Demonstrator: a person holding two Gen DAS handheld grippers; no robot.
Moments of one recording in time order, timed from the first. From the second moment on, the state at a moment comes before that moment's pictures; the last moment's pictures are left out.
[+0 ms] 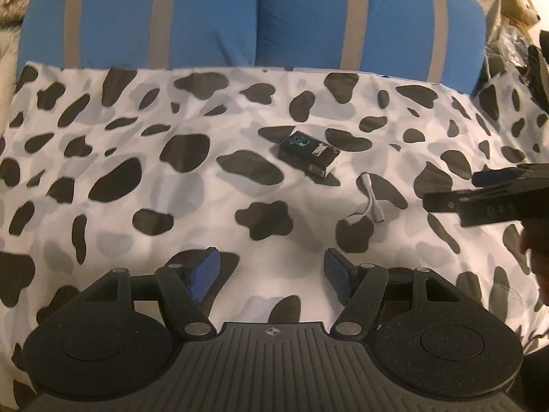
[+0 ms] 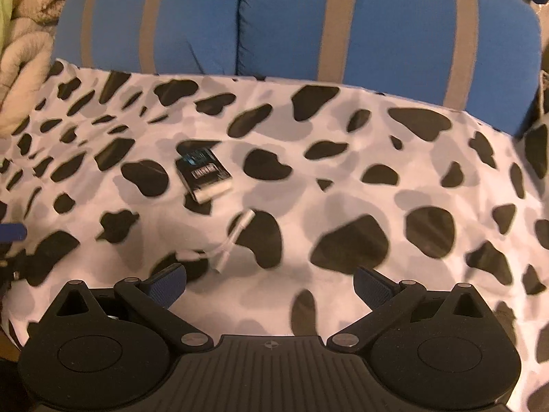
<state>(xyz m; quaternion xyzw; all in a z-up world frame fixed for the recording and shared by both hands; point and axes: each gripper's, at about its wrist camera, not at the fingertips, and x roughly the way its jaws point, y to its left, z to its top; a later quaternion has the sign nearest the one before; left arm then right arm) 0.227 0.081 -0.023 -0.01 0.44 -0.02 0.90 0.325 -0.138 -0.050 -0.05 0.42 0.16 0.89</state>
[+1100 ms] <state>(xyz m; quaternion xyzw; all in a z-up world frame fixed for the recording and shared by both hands) 0.227 0.088 -0.010 -0.02 0.44 -0.04 0.90 0.374 -0.085 -0.121 -0.08 0.43 0.19 0.88</state>
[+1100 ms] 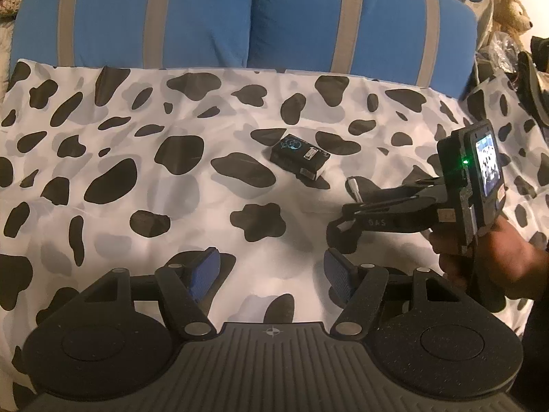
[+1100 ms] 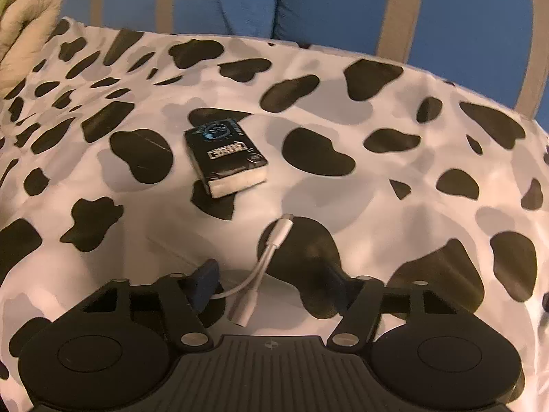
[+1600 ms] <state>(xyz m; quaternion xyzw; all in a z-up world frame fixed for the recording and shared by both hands) 0.233 0.074 -0.015 -0.02 0.44 -0.06 0.90 0.360 -0.093 -0.100 -0.10 0.42 0.20 0.88</state>
